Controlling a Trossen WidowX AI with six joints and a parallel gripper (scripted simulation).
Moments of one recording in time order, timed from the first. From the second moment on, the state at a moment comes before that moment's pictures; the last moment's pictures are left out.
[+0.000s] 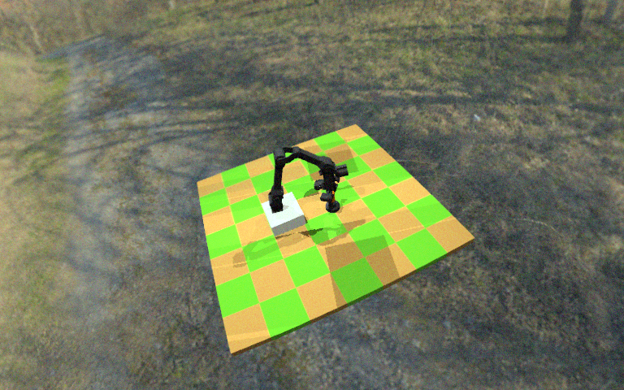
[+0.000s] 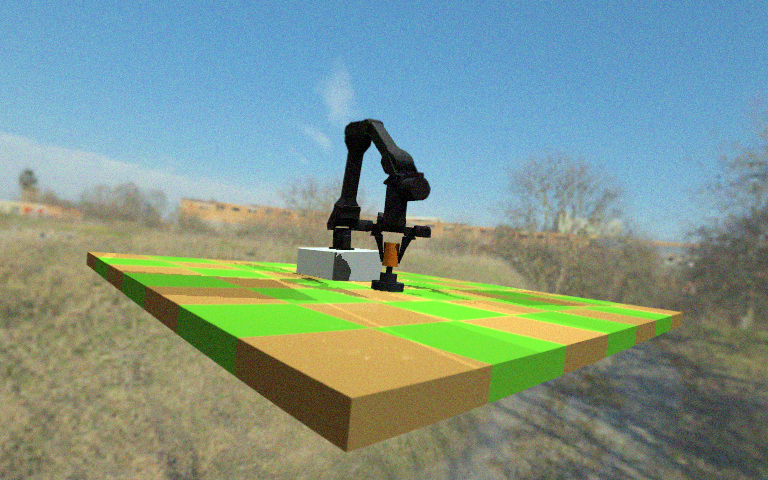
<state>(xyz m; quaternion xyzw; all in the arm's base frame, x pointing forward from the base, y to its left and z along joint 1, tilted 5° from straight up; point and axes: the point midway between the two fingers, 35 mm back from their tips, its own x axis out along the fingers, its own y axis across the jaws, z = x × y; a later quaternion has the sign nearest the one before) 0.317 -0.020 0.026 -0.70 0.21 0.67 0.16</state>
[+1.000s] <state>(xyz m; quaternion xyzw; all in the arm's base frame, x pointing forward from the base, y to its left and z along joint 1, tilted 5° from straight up) 0.317 -0.020 0.027 -0.71 0.14 0.68 0.09</state>
